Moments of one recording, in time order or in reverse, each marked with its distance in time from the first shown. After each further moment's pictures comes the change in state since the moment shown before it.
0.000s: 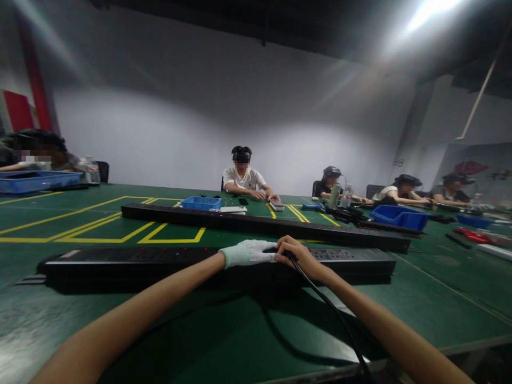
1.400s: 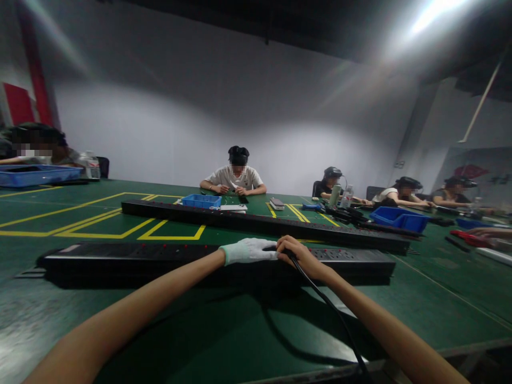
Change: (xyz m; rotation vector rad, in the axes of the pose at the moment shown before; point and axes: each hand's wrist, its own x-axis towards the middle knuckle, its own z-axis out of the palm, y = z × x) left_hand -0.002 0.000 -0.002 -0.054 0.003 -0.010; right_hand 0.001 0.001 -0.003 0.039 -0.038 -0.034
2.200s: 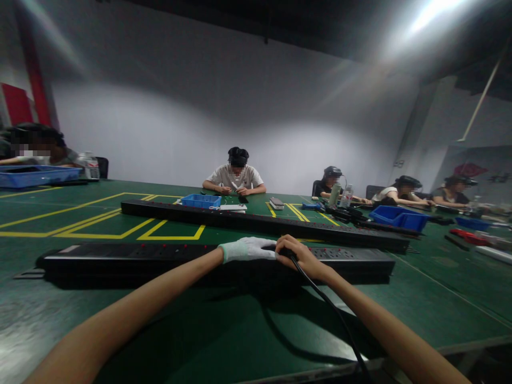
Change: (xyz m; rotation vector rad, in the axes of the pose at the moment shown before) left_hand -0.002 -0.006 -0.004 -0.096 -0.008 0.020; right_hand -0.003 -0.004 -0.001 -0.017 0.011 -0.006
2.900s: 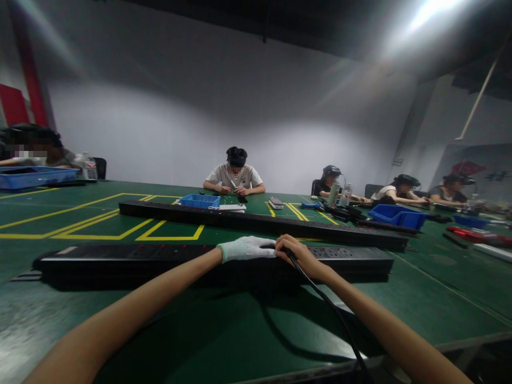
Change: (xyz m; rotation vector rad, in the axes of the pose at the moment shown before) left_hand 0.001 -0.002 0.001 0.037 0.000 -0.034; right_hand 0.001 0.002 0.003 -0.024 0.030 0.003
